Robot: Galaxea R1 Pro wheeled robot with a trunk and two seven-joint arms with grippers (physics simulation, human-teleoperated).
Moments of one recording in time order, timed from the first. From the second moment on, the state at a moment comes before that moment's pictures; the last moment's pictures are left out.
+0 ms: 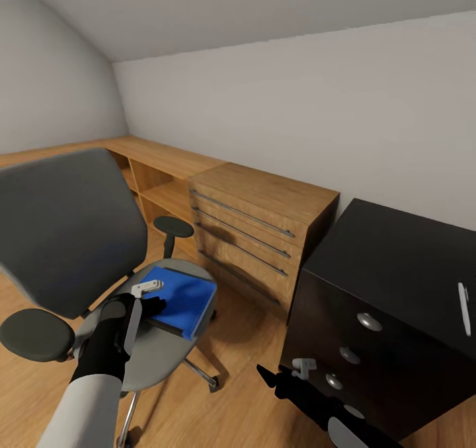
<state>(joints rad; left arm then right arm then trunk) -0.64 -0.11 0.30 -1.10 -0.08 0.88 0.11 -0.40 -0.25 0.84 -0.82 -1.12 -0.10 0.33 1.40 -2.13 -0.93</state>
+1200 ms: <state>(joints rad) -0.64 -0.11 0.30 -1.10 -0.08 0.88 0.11 -0.40 -0.25 0.84 -0.82 -1.12 -0.10 0.33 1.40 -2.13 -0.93</state>
